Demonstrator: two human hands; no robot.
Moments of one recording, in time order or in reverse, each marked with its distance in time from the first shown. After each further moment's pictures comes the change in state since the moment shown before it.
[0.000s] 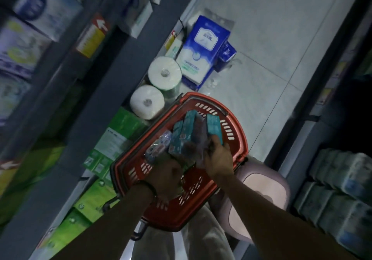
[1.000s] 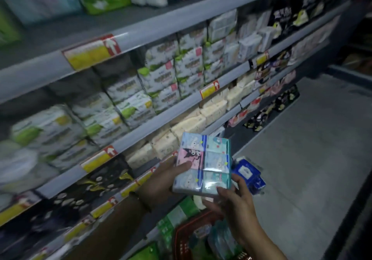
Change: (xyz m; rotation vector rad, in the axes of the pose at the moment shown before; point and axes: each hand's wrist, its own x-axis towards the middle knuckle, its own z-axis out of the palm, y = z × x) left_hand -0.508 0.314 -0.237 -1.005 0.400 0.479; right_hand -0.335 -0.311 -0.304 1.197 -0.382 -0.279
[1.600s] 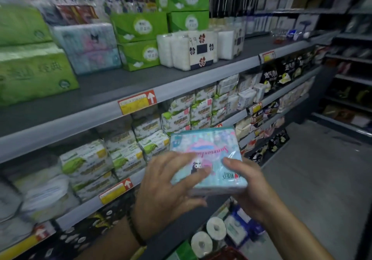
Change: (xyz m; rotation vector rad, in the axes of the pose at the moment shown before) left_hand -0.087 0.095 -0.002 1.477 0.461 1.439; right_hand -0.044 -0.154 0.105 -0.212 -0.283 -0.174
